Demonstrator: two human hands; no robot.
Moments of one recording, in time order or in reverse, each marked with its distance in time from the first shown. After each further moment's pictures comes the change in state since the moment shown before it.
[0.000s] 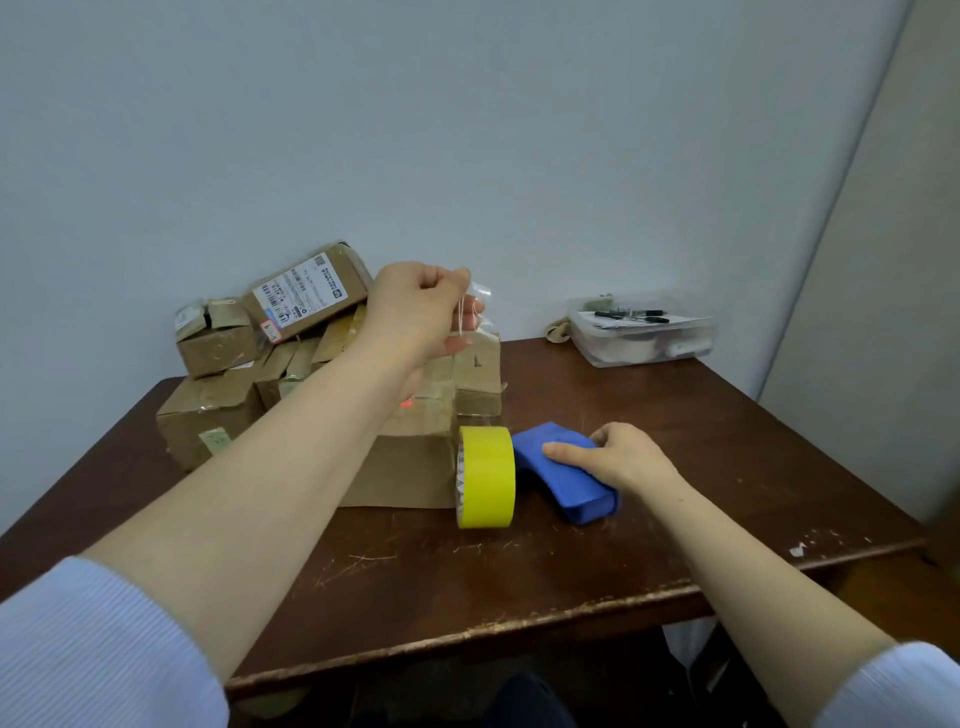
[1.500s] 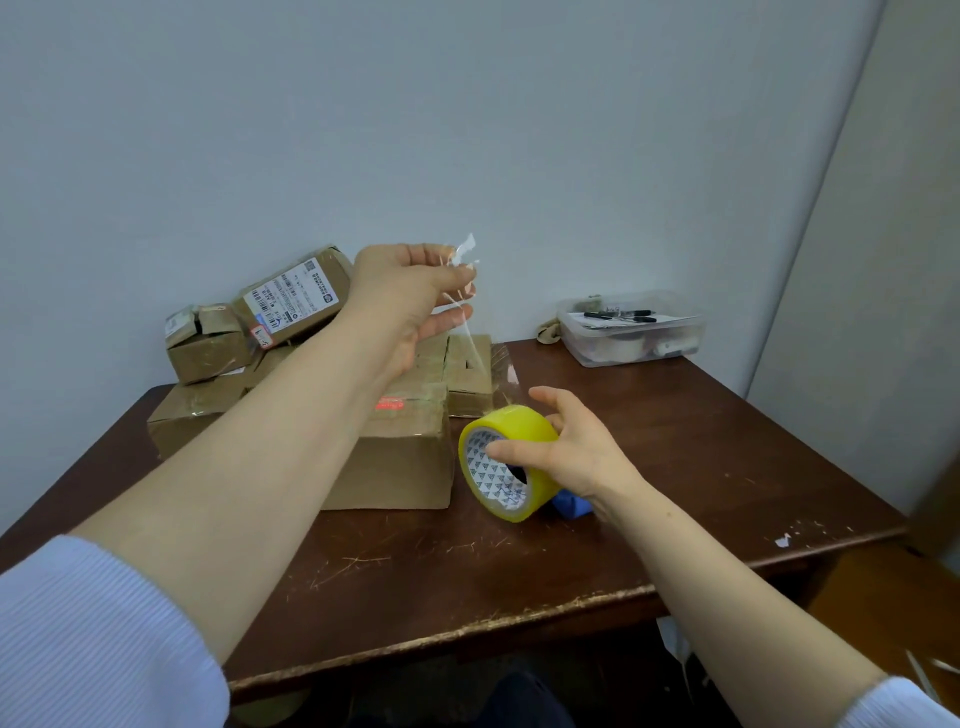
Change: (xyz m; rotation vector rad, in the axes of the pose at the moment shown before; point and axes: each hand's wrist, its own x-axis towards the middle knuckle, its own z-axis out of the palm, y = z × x) left_hand 0.004 0.016 0.001 -0.192 -0.004 -0.043; right_hand -0.052 -0.041 0.008 0.514 -0.040 -0.259
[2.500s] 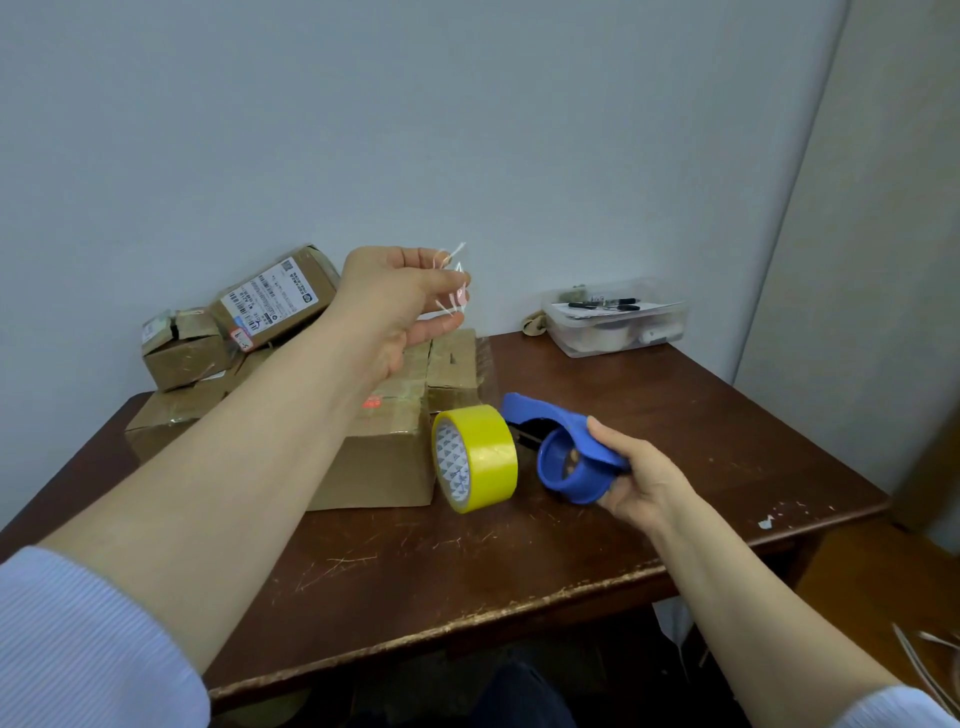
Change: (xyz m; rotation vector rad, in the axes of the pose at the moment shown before) left_hand -0.002 -0.004 0.011 0.056 -0.049 -0.033; right_hand 0.011 0.075 -0.045 0.944 0.178 0.413
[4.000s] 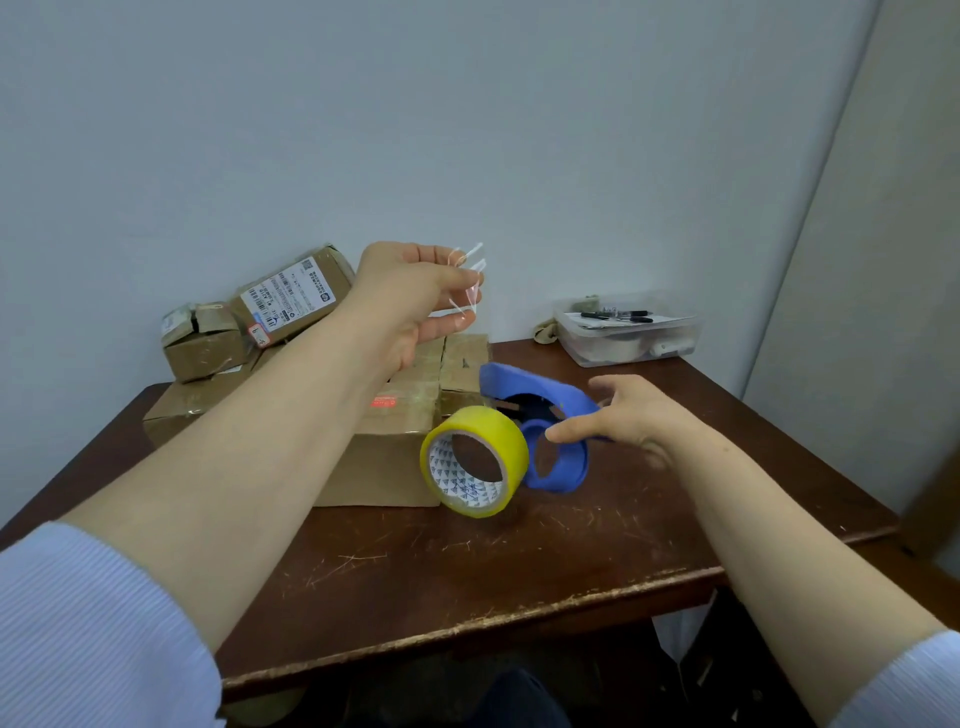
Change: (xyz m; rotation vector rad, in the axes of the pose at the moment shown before) left_hand 0.000 0.006 -0.009 0.001 0.006 -0.006; right_hand -0.019 -0.055 0.053 -1.073 -0.056 -0.257
